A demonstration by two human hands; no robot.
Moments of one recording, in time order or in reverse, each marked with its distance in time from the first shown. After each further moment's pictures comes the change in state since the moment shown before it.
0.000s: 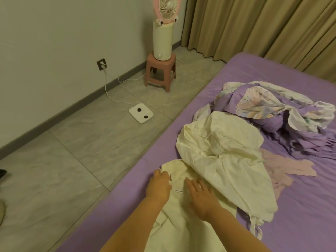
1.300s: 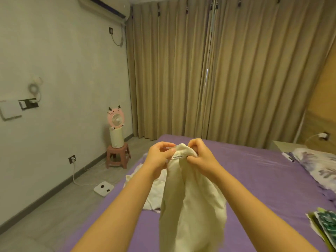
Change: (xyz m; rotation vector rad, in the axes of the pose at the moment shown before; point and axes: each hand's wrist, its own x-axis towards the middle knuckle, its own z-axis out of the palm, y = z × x) left_hand -0.591 0.320 -0.090 -1.021 0.070 0.668; right_hand -0.671 0.073 -0.142 1.004 1.042 -0.252
